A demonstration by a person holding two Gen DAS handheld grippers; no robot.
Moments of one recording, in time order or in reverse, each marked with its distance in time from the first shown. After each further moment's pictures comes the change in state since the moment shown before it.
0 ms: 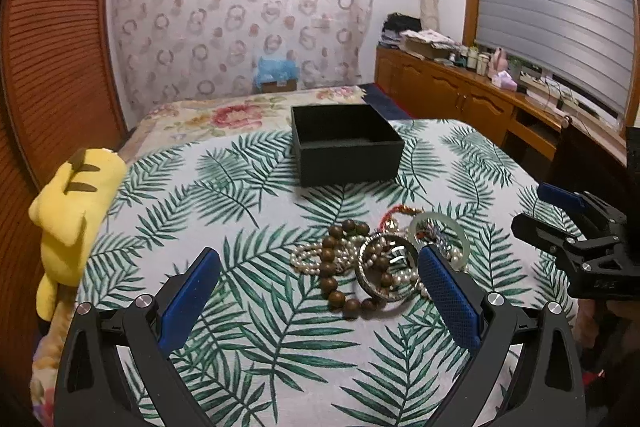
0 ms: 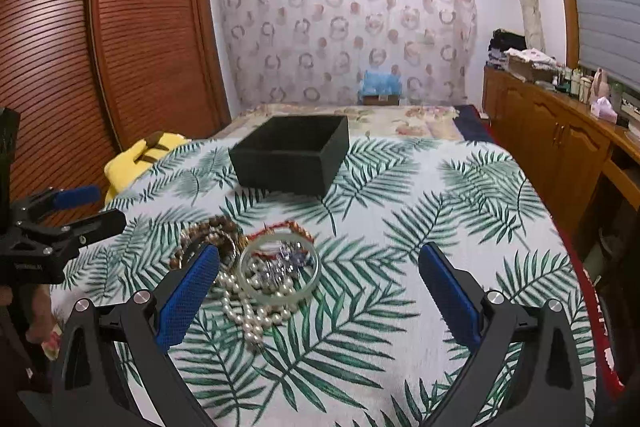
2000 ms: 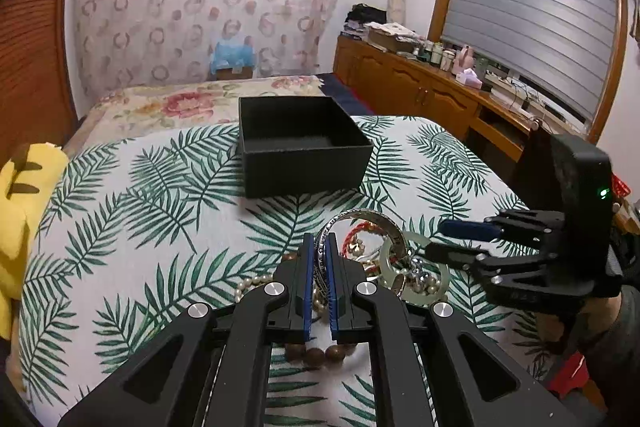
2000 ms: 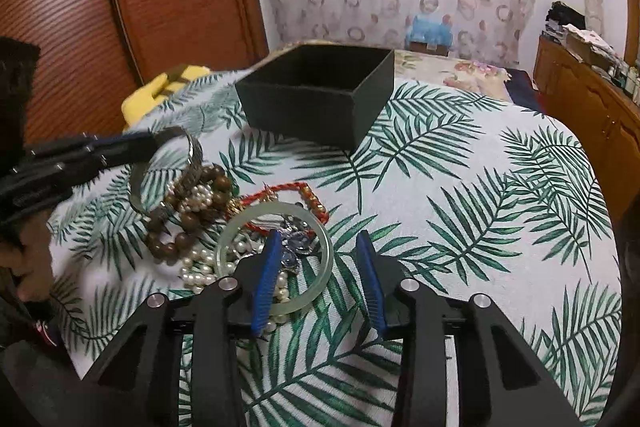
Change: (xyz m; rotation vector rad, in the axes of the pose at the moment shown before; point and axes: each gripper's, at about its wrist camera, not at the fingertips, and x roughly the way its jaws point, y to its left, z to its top) left arm 0.050 -0.004 0.022 -0.010 0.039 -0.183; right arm 0.079 -0.006 0.011 -0.118 0.245 0.138
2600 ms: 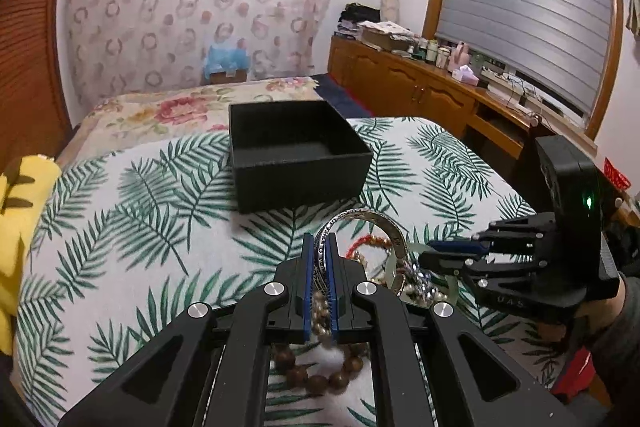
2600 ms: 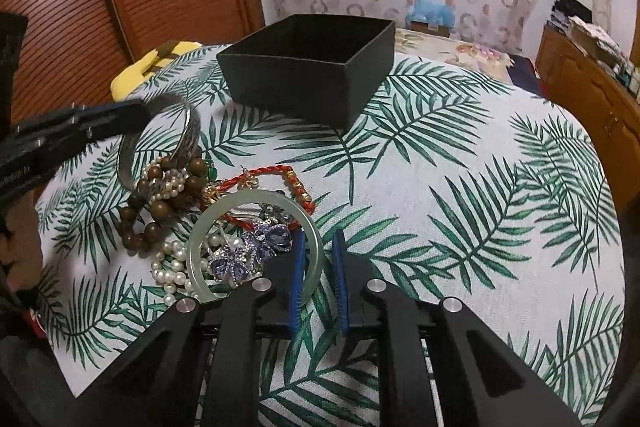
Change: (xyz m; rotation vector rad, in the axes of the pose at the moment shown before) left arm 0.016 0.001 0.010 0.032 -0.007 -0.008; right arm 0.020 -0.003 0.005 -0.030 0.082 -0.014
